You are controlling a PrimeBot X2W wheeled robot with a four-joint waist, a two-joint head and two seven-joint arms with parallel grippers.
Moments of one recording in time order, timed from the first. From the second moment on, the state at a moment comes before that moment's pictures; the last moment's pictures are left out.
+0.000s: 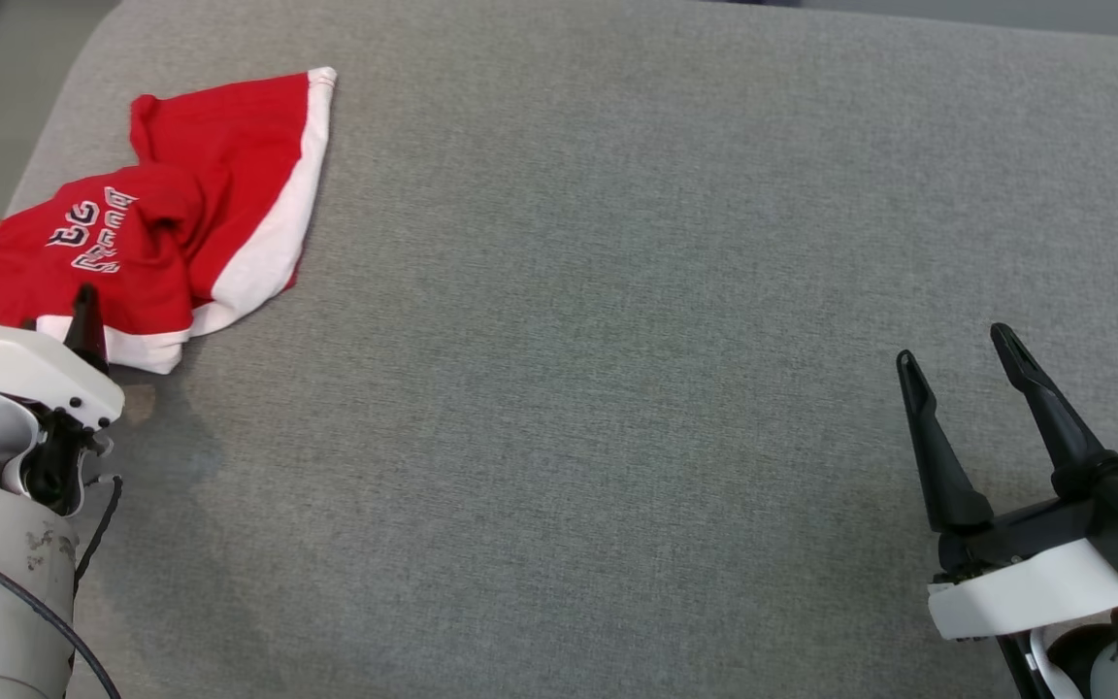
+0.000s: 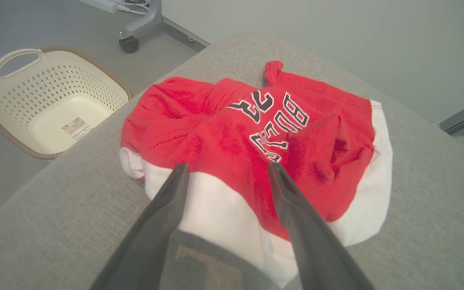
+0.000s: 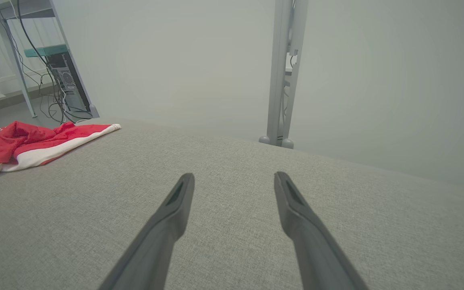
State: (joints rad) left arm -0.81 0.27 0.10 1.14 -0.55 -0.09 0.00; right arm -0.05 -0.09 0.05 -0.24 0.06 0.13 -0.01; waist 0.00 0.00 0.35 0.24
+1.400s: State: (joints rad) left arm -0.55 0.10 -0.40 0.64 -0.21 -0.08 -0.14; right arm 0.01 -0.05 0.04 -0.14 0.12 0.13 -0.07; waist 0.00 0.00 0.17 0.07
